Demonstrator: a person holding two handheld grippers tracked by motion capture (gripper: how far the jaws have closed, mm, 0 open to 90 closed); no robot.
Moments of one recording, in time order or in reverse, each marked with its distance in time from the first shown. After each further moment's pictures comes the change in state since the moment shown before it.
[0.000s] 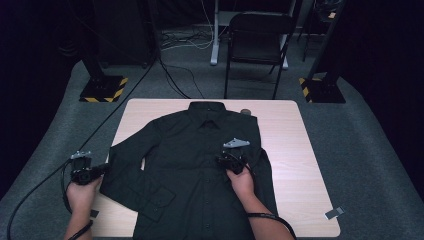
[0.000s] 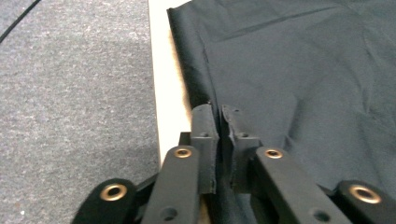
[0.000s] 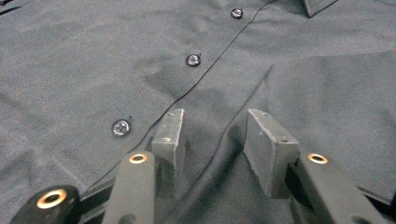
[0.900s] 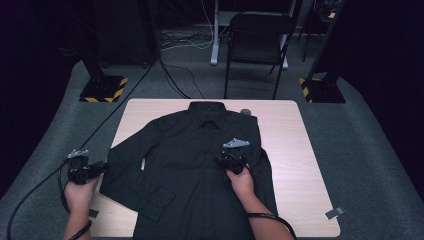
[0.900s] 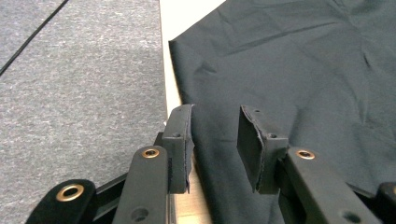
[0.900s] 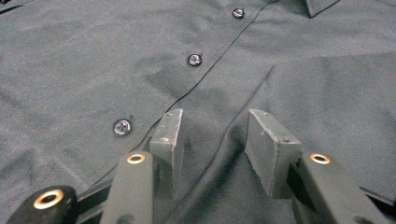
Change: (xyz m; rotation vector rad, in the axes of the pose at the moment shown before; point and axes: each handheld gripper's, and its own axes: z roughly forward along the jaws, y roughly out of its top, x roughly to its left) left arm 0.000 0.005 -0.011 -0.026 0.043 0.002; right arm 0.000 0.000 0.000 0.002 0.003 -0.004
